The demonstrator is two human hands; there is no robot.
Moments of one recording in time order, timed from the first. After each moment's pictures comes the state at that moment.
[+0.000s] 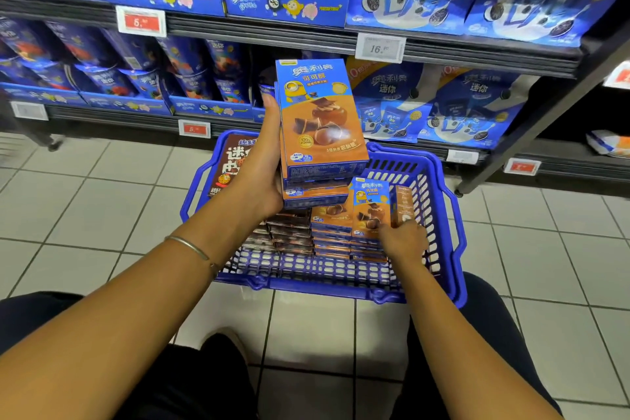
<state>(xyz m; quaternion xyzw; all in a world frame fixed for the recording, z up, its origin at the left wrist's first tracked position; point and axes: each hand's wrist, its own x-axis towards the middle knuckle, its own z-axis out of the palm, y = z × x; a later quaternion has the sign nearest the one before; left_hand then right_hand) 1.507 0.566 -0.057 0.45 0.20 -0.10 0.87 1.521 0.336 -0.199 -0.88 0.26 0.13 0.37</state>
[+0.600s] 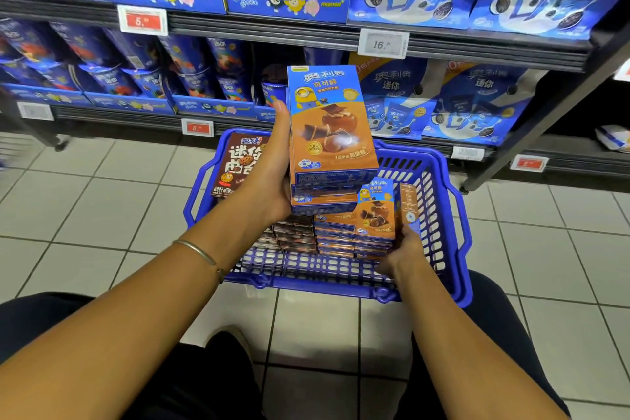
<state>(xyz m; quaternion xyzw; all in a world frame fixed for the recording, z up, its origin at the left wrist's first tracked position) 1.503 0.555 -0.059 0.45 0.20 -0.13 0.86 1.517 0.345 -0.199 -0.38 0.51 0.19 0.75</state>
